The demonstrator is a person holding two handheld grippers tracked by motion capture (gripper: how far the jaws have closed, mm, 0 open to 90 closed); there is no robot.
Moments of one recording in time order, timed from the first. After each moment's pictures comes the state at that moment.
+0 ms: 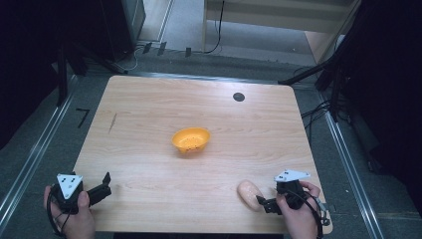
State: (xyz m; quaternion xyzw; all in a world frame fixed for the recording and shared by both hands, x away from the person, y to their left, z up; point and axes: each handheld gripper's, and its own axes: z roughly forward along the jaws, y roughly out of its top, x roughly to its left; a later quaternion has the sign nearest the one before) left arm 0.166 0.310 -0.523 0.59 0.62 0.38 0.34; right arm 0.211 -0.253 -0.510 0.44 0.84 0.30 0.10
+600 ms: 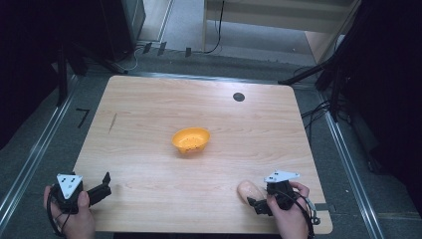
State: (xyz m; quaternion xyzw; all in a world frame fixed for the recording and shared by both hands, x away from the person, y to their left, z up) left arm 0.166 0.309 -0.523 0.59 0.62 0.39 0.34; right arm 0.211 -0.229 -0.516 0.43 0.84 0.31 0.08
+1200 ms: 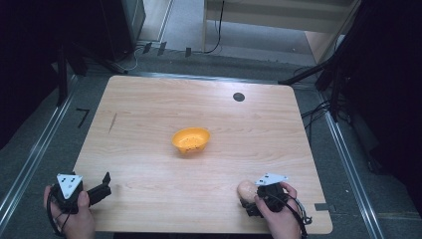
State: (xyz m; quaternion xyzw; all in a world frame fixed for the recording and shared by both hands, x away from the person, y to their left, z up) left arm 0.166 0.310 -0.523 0.59 0.62 0.38 0.34; right arm 0.208 -0.208 -0.529 0.43 0.85 0.29 0.09
